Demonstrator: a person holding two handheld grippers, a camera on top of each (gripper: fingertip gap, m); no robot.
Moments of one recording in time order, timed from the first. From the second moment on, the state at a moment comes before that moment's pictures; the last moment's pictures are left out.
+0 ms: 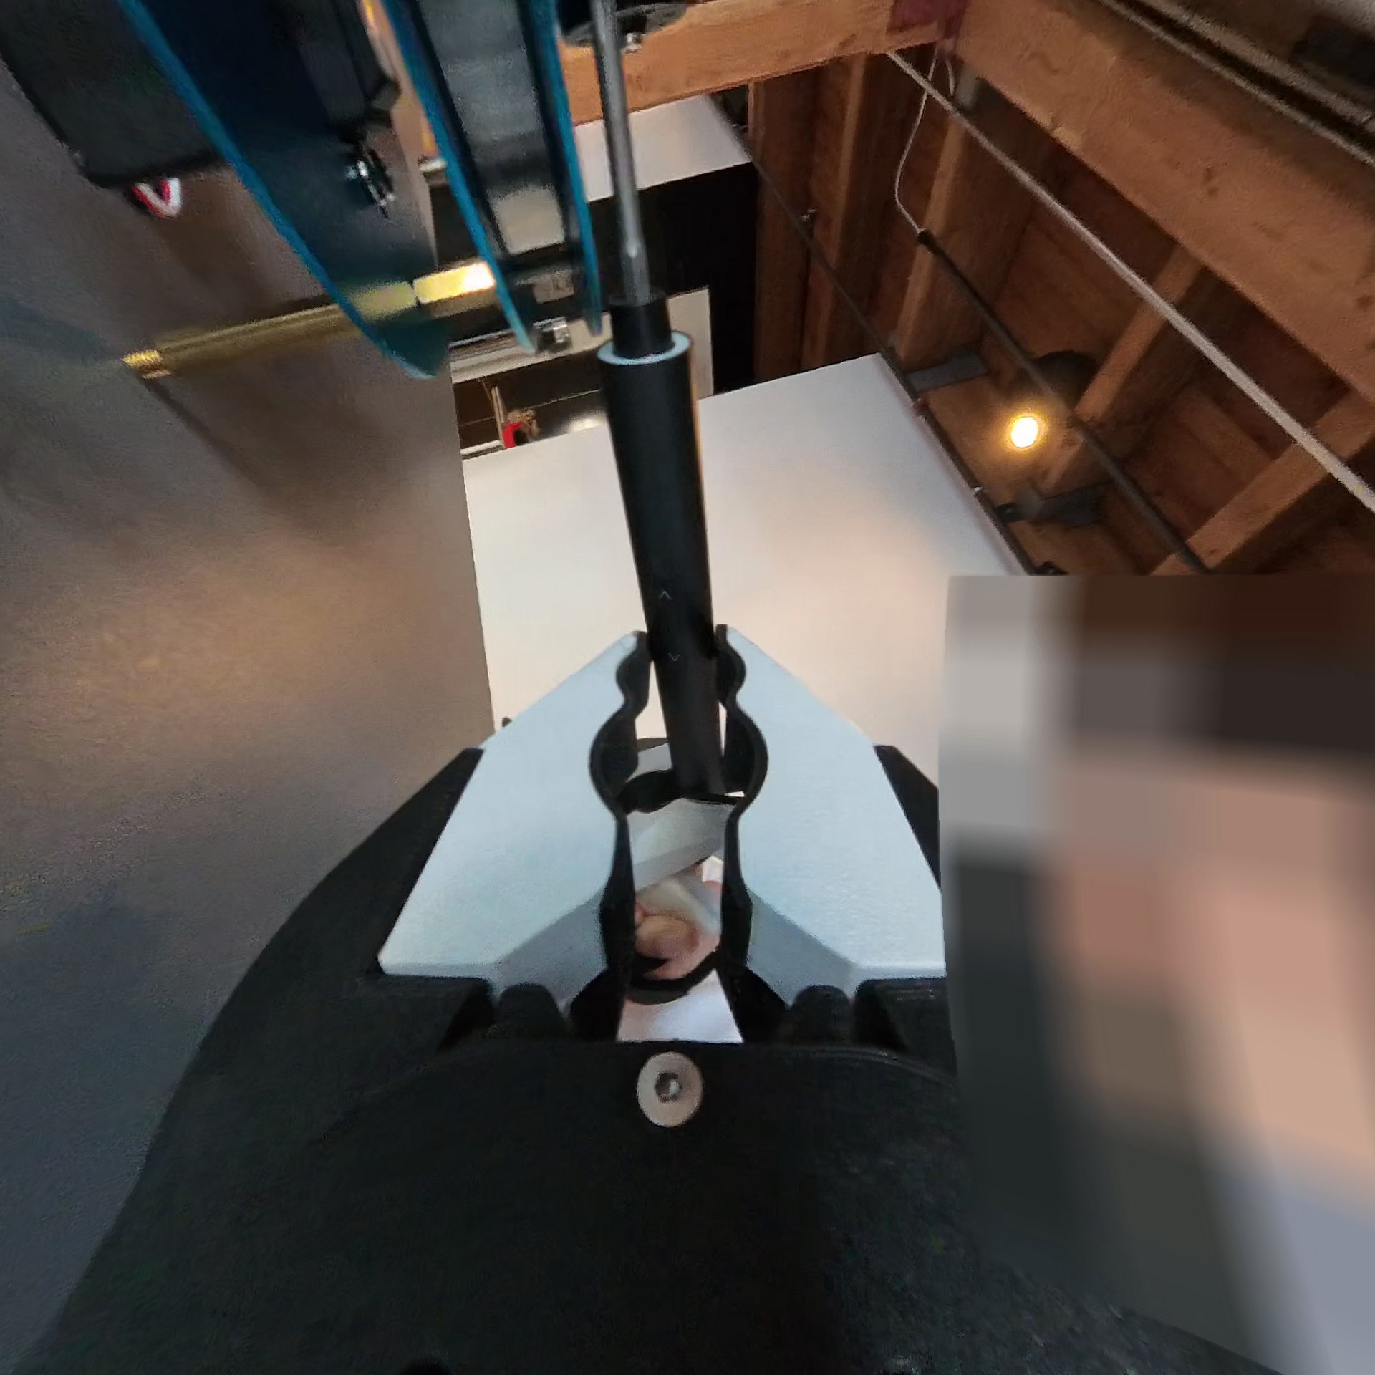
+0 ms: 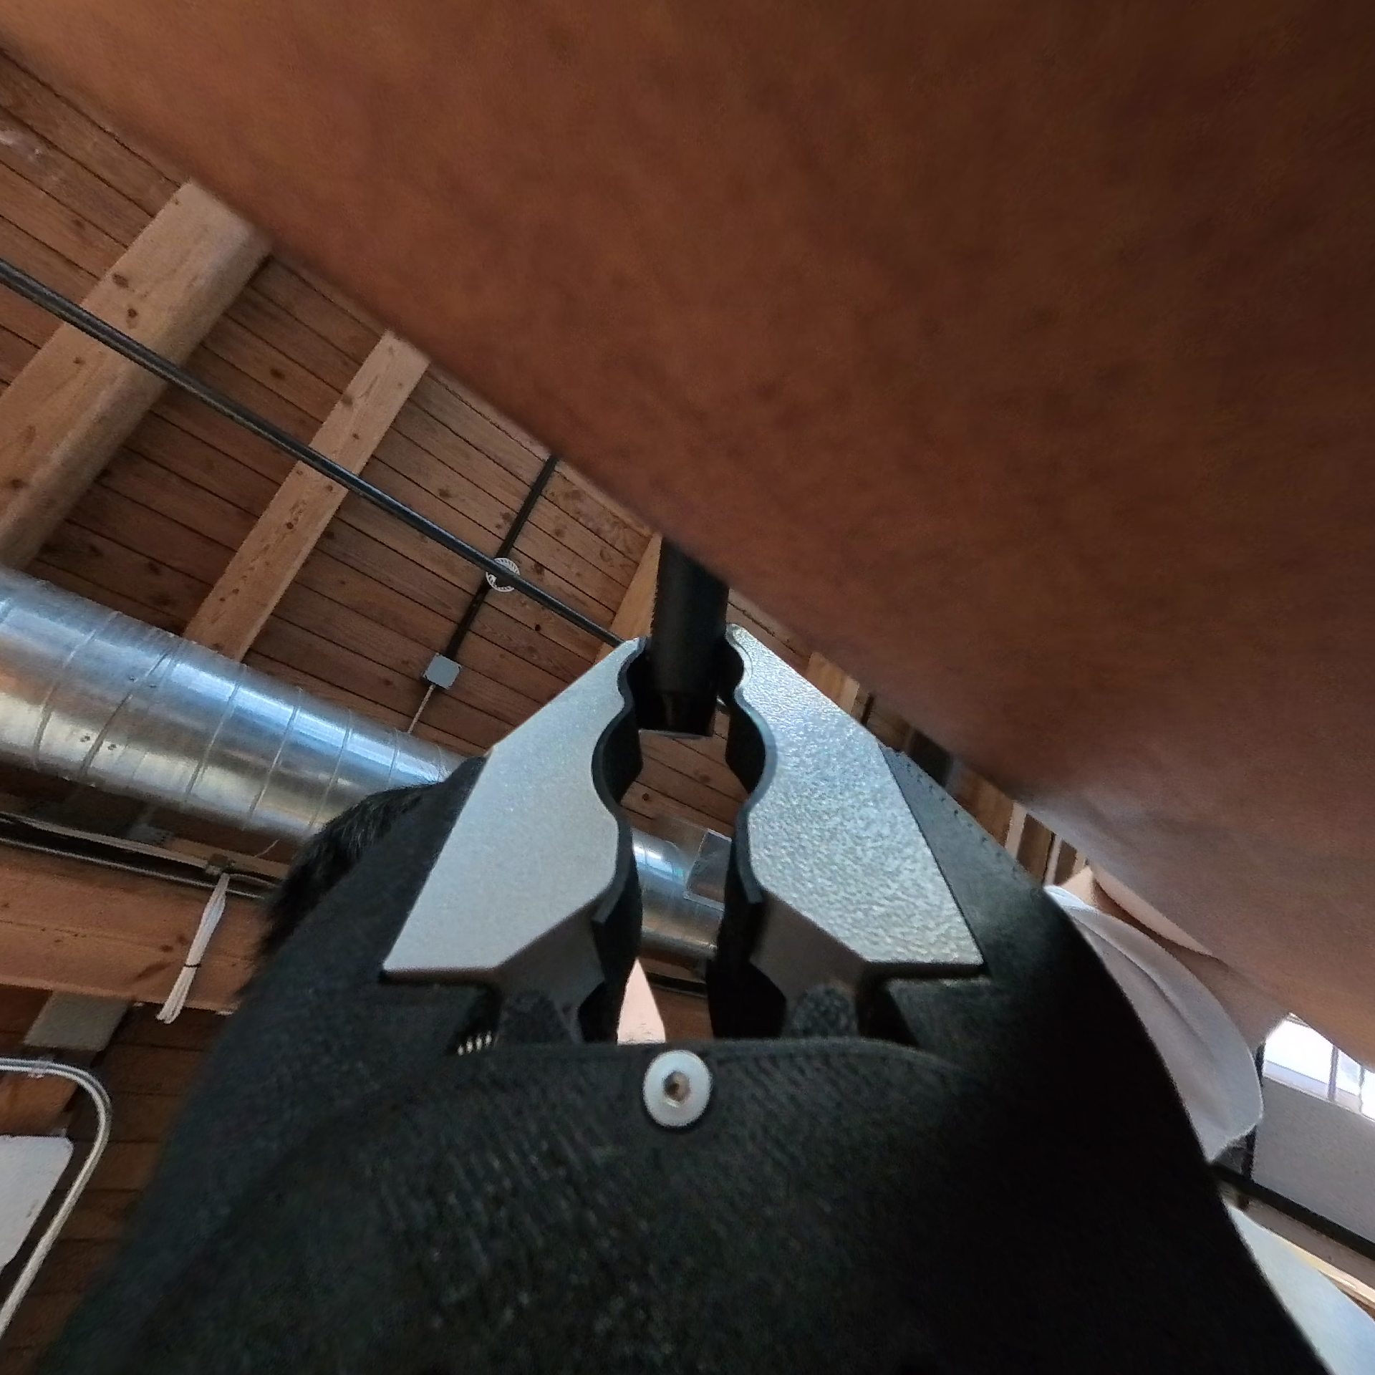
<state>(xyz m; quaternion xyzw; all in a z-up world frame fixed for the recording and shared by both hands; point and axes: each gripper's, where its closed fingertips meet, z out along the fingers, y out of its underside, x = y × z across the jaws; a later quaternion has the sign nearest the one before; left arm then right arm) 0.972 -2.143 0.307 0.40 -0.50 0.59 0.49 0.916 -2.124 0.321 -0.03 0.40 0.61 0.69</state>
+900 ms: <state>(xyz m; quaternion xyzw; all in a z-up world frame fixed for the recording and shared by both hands) 0.940 -2.151 0.300 0.38 -0.60 0.53 0.46 0.902 -2.113 0.285 -0.56 0.46 0.23 0.65</state>
